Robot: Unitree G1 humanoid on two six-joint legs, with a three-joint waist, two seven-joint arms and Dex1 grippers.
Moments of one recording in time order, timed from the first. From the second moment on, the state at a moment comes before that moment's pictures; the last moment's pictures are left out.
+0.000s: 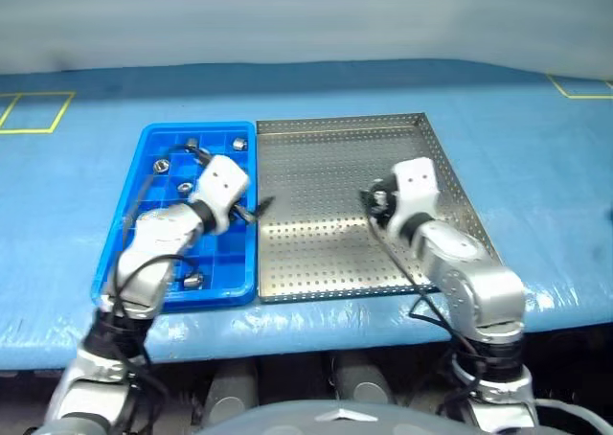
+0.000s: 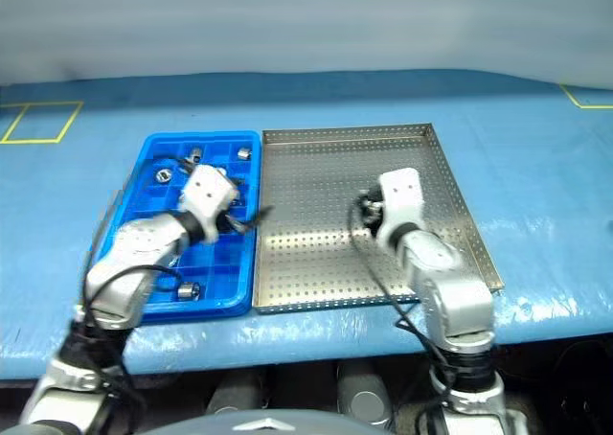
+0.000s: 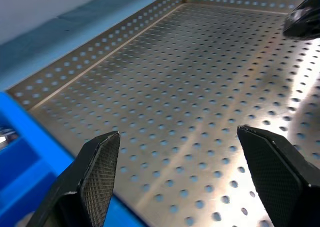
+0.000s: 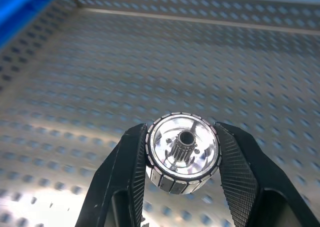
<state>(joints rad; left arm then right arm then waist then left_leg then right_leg) -0.31 0.56 -0.03 -0.33 -0.13 0.63 -0.52 -0.29 -0.17 0.11 -0.53 0.21 1.00 0.17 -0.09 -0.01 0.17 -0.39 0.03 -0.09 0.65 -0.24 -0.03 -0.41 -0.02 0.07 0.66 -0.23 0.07</state>
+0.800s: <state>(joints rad) -0.03 0.65 0.21 -0.52 -0.37 0.85 -0.58 -0.58 -0.07 0.53 -0.08 0.21 0.81 0.52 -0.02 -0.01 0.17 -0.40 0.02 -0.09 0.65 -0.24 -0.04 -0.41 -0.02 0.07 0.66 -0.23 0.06</state>
